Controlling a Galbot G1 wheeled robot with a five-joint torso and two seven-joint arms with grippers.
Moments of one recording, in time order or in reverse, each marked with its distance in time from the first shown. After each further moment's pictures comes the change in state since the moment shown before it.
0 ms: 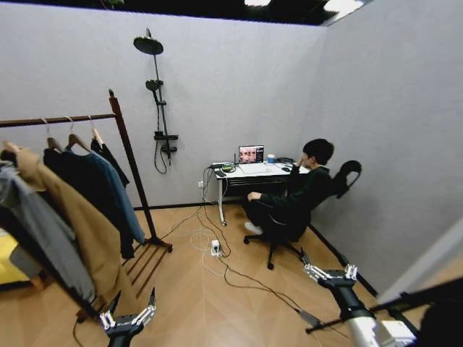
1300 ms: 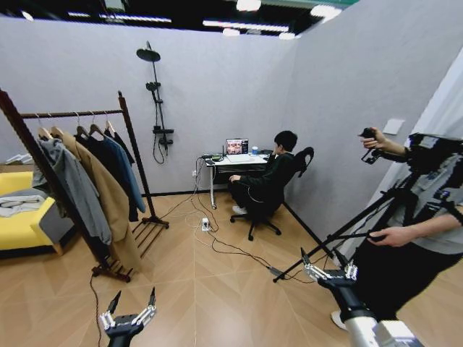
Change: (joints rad) left arm 0.000 0.000 0.000 0.000 0.000 0.000 0.000; right arm 0.000 0.000 0.000 0.000 0.000 0.000 0.000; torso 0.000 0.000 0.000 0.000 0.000
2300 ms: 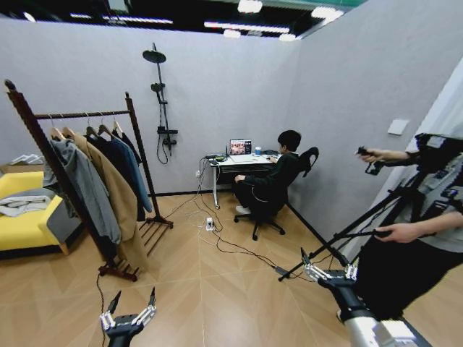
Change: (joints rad) left arm 0.000 0.000 0.000 0.000 0.000 0.000 0.000; right arm 0.000 0.000 0.000 0.000 0.000 0.000 0.000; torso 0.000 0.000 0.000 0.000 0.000
